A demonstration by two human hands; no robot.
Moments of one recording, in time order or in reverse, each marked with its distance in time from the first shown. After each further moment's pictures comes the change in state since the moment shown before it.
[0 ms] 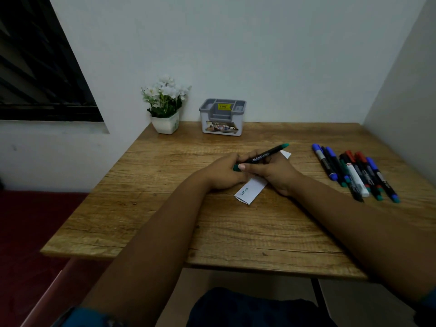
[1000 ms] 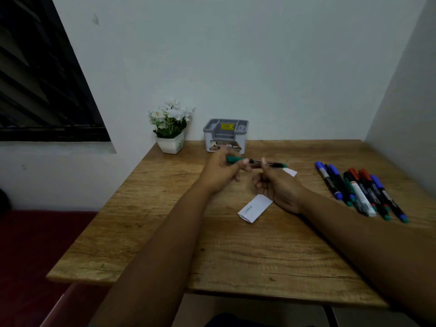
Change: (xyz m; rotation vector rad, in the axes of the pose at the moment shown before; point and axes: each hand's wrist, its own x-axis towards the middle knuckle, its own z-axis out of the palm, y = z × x) left_hand 0.009 0.006 -0.018 -0.597 0.325 0.223; right_hand 0.009 -0.007 -0.003 0.186 0.044 0.176
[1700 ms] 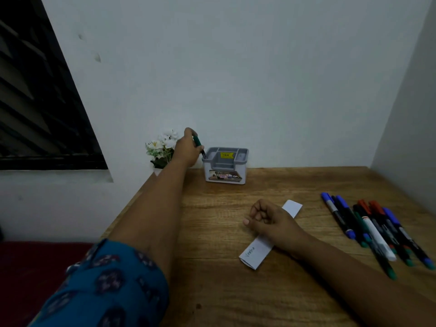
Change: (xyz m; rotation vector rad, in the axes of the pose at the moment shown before) left_hand 0.153 0.006 -0.103 0.711 0.373 0.028; right_hand 0.003 0.015 0.000 -0.549 0.041 -0.196
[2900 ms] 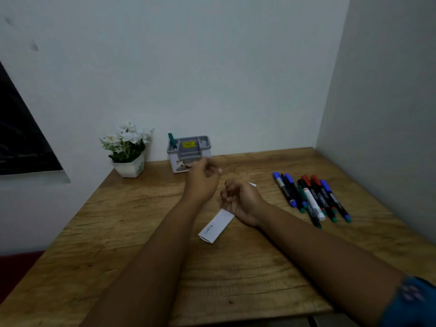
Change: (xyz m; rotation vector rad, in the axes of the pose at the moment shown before) left_hand -0.165 0.090 0.071 -0.381 -0.147 -0.007; right_hand -0.002 -0.010 -0.018 0.911 0.063 0.331
